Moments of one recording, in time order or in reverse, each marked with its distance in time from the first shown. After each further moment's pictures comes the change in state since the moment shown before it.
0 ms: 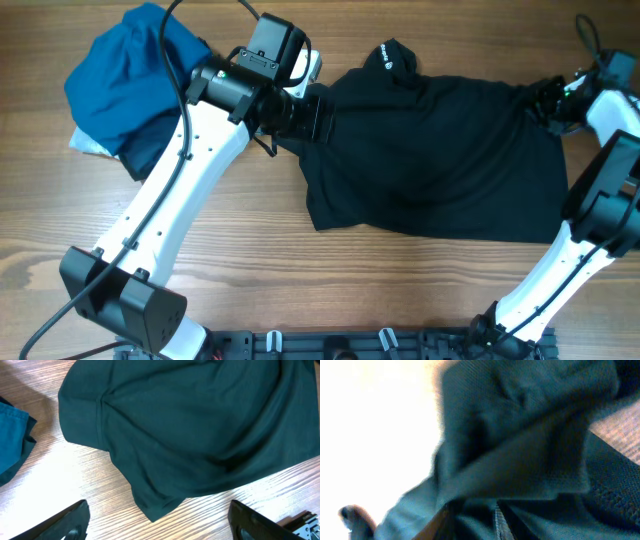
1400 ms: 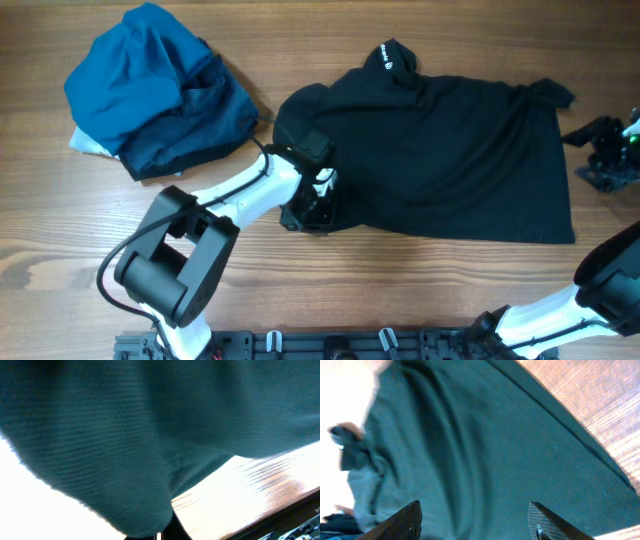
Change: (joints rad) left arm -0.144 0.151 -0.623 0.334 0.217 -0.182; right arm -0.222 -0.406 -0.171 -0.520 0.019 -0.317
